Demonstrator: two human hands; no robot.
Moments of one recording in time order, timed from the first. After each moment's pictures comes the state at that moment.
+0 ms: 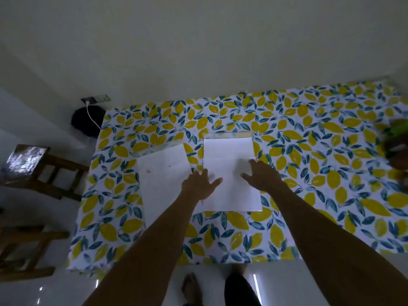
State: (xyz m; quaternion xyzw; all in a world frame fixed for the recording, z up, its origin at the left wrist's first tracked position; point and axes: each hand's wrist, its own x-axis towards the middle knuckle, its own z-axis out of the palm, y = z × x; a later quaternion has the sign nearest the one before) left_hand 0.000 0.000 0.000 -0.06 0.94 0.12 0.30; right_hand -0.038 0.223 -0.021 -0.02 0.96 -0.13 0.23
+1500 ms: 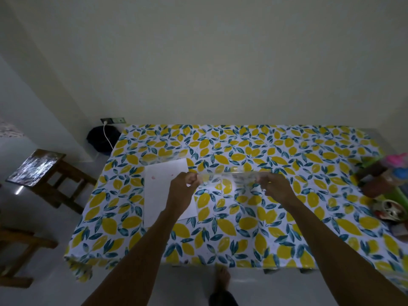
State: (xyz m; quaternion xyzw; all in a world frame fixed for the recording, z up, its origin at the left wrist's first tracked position) left_hand 0.086 -0.020 0.063 -0.07 0.87 0.49 -0.10; right_hand 0.029 0.286 0.074 0.01 0.89 -0.44 0.09
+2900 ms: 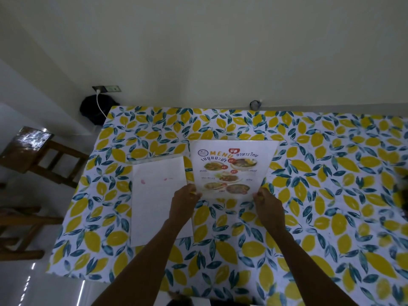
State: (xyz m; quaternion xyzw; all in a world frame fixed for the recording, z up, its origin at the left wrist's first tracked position) left_hand -0.019 -0.016 -0.036 -0.19 0.90 0.39 0.09; right_hand -0.048 0.250 -0.043 0.07 0.94 -0.32 0.10
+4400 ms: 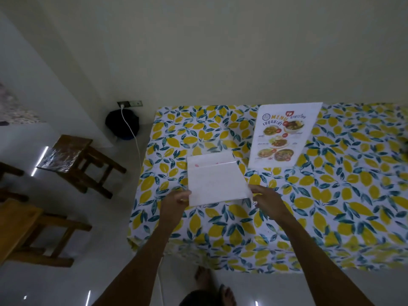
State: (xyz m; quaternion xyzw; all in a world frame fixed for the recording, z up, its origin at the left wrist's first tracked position) left_hand 0.193 -0.250 -0.005 -0.19 0.82 0.53 0.01; right_hand 0.138 0.059 0.030 0.03 0.88 -0.44 0.19
